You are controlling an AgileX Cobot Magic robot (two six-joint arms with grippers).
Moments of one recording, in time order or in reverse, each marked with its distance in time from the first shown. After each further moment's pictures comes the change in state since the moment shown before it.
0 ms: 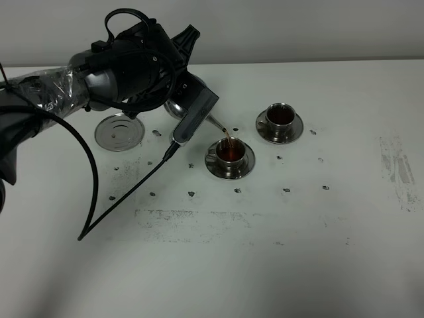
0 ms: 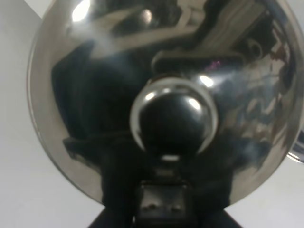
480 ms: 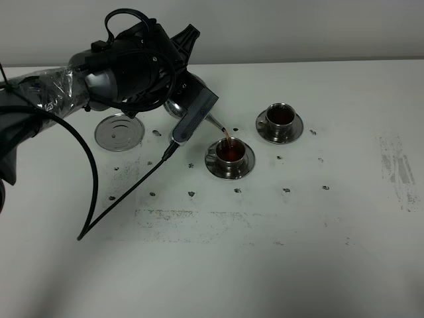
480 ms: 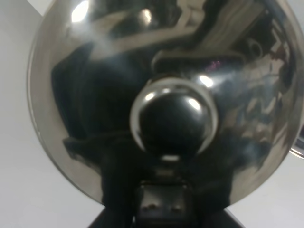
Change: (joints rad) left arm 0.000 0.000 0.000 0.008 0.000 0.001; right arm 0.000 0.000 0.000 0.000 0.000 0.000
